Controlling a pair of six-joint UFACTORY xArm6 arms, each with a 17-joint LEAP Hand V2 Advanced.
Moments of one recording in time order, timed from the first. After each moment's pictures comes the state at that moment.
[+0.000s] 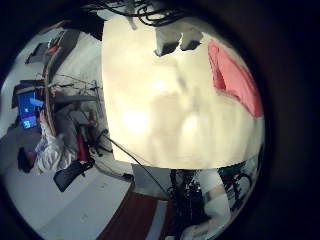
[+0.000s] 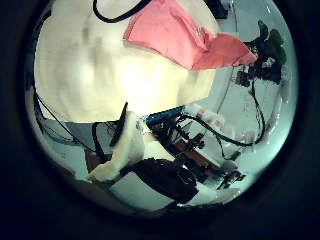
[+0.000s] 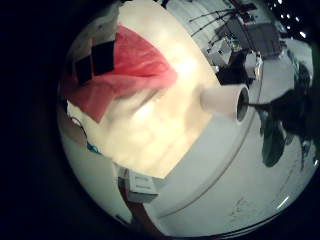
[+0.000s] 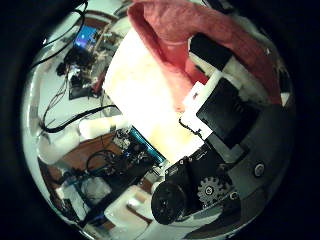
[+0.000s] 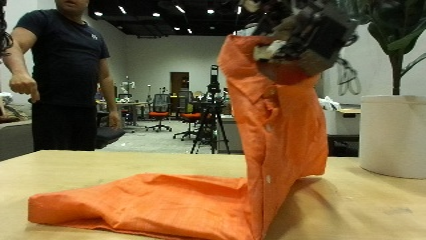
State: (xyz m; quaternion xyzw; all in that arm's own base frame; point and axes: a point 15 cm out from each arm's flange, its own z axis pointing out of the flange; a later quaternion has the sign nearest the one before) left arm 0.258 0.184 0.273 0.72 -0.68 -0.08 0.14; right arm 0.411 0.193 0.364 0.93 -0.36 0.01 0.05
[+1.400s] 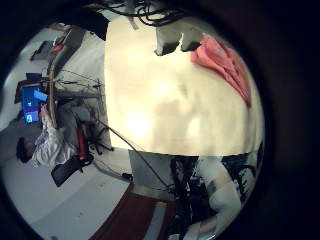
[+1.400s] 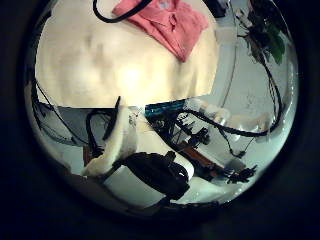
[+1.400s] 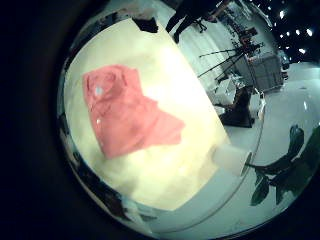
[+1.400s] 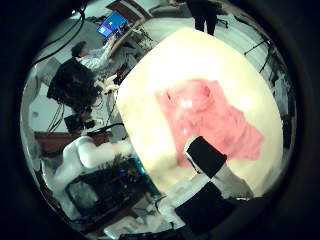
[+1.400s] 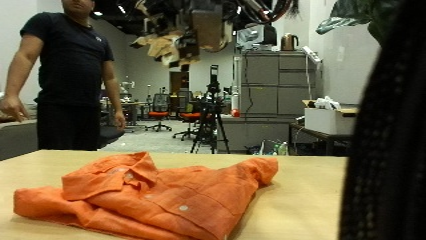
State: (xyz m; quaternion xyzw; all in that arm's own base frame) left arm 0.199 0.142 0.311 0.72 -0.68 -0.07 0.11; right arm 0.427 0.265 0.407 0.94 -0.34 0.01 -0.03
